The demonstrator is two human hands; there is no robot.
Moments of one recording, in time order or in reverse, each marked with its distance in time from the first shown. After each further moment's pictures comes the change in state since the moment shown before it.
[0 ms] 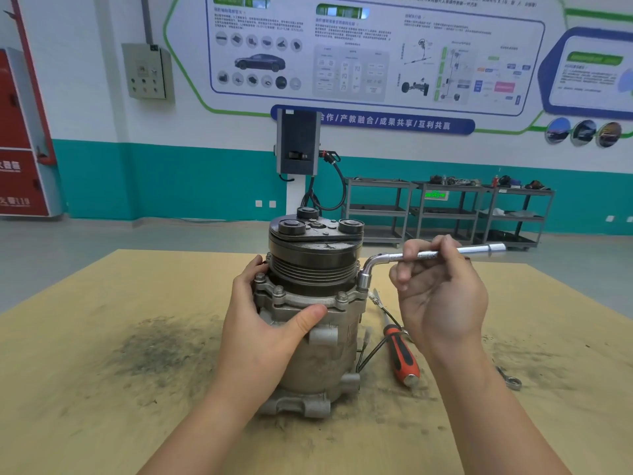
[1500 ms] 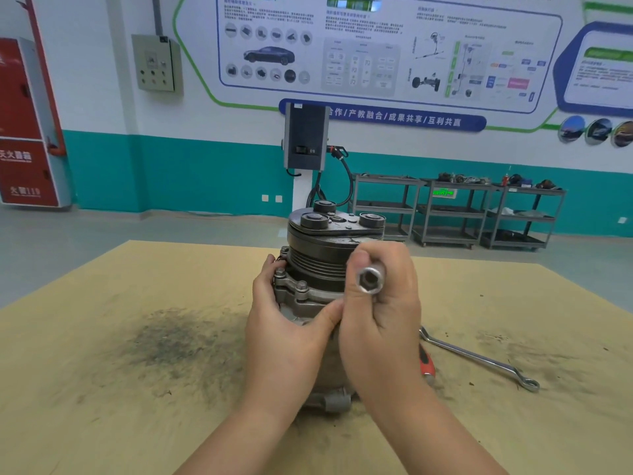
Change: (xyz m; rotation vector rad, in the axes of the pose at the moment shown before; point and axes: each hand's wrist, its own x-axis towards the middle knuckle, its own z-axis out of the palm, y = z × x) left_hand -0.011 0.006 0.014 -0.021 0.123 -0.074; right_hand -0.052 0.052 0.038 -0.989 -0.208 -0.688
